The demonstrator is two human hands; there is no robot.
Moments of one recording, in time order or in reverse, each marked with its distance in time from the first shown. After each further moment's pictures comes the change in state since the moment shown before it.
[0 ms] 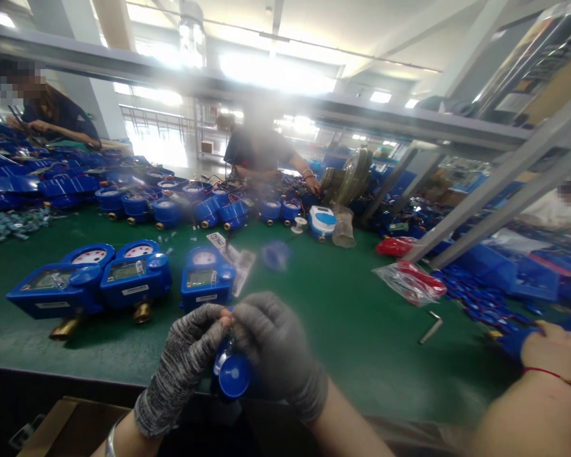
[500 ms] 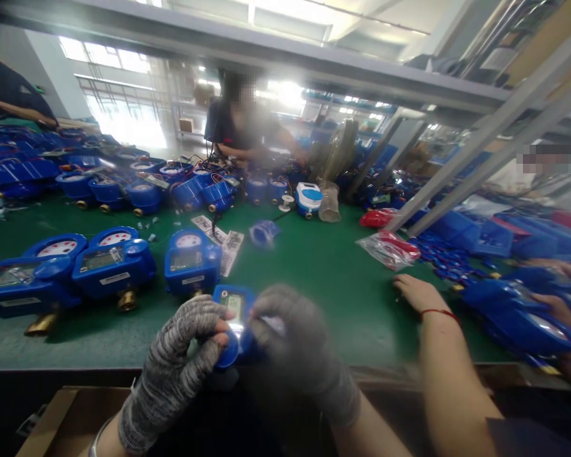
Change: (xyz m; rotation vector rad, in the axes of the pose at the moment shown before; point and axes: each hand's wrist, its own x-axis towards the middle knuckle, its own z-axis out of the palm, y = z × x) left_hand -0.019 -0.005 -0.002 0.309 -0.123 0.625; right_hand -0.036 -0.010 -0.033 0.162 -0.021 0.402
